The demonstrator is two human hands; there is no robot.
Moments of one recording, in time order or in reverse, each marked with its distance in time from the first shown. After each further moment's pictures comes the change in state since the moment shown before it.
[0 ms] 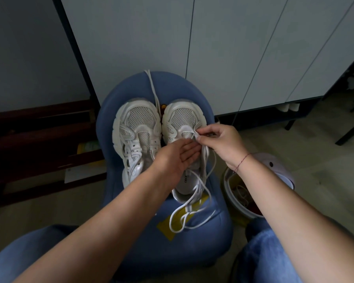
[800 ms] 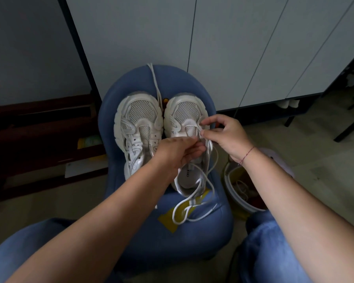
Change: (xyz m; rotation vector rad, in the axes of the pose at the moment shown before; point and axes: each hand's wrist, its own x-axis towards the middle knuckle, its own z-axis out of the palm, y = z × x) left_hand 0.004 0.000 -0.011 0.174 -0.046 0.051; right_hand -0.002 -0.003 -0.006 -0.001 -0.032 0.024
